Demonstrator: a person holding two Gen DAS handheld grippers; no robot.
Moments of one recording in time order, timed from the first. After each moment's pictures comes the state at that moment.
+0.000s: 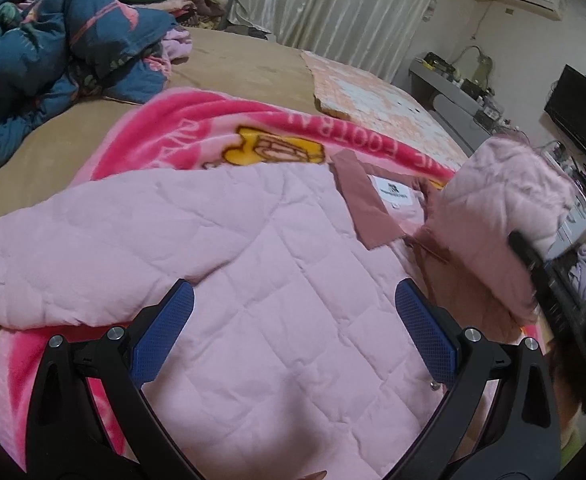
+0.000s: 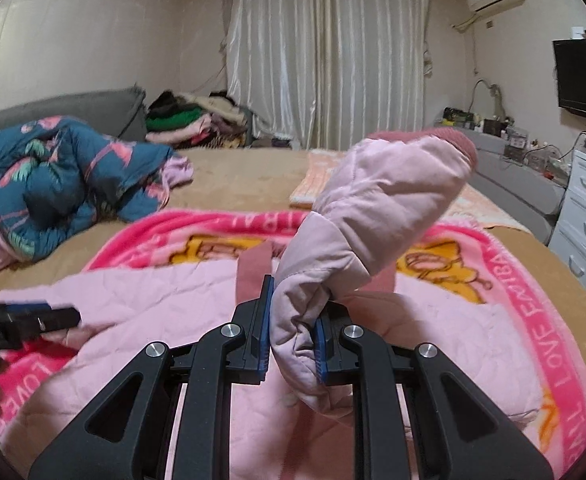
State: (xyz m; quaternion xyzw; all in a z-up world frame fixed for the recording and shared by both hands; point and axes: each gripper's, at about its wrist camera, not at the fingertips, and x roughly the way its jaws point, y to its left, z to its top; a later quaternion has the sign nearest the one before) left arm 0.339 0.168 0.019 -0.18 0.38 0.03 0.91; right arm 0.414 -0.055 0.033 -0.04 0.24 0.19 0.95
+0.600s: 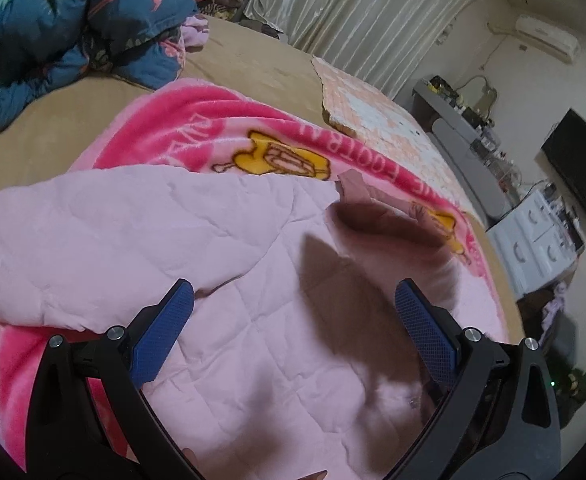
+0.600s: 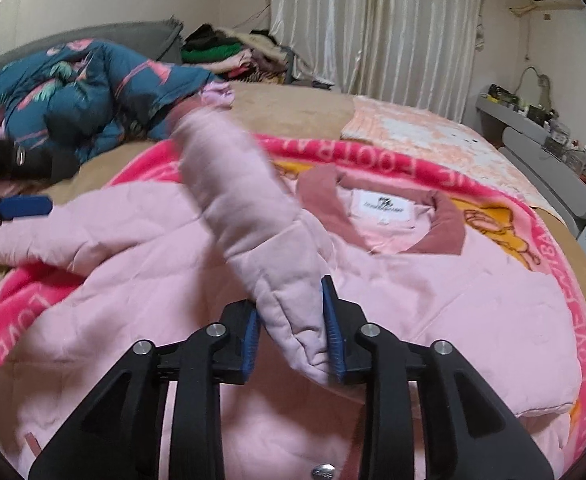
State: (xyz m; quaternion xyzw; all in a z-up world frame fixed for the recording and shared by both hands) left arm 0.343 0.205 0.020 -0.26 0.37 0.02 0.89; right arm 0.405 0.006 -0.020 -0.12 0.32 0.24 0.91
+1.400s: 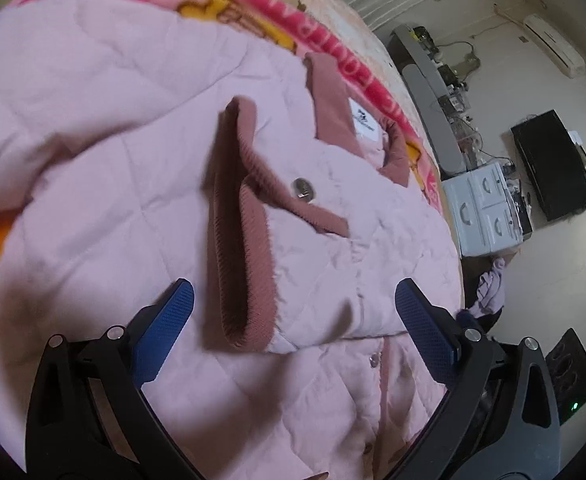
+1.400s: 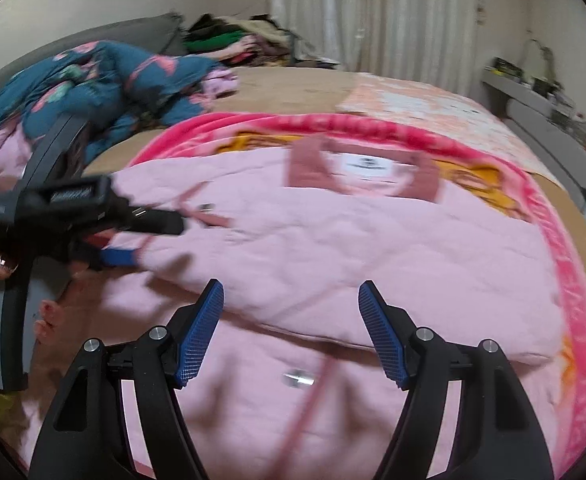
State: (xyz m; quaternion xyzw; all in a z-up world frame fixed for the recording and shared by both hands) left arm 0.376 0.158 -0.074 -0.37 0.47 -0.10 0.80; right arm 0.369 -0.081 -0.002 -0.07 0.36 0.23 0.90
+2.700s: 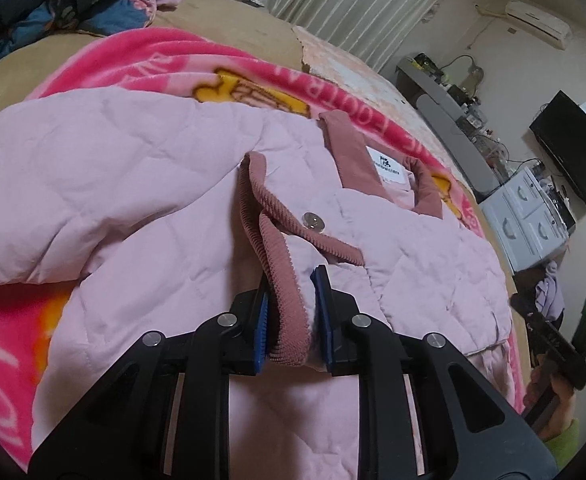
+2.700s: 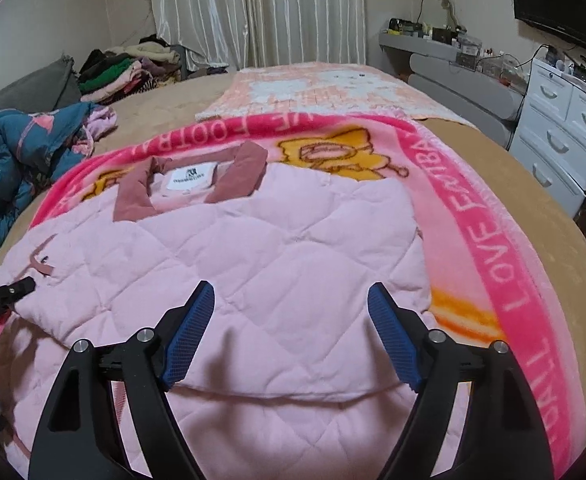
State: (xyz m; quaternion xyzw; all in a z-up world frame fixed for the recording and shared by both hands) left arm 0.369 0.159 -0.056 -0.27 0.39 -0.03 0.88; right arm 0.448 -0.202 -0.021 -0.01 0.39 0.10 0.92
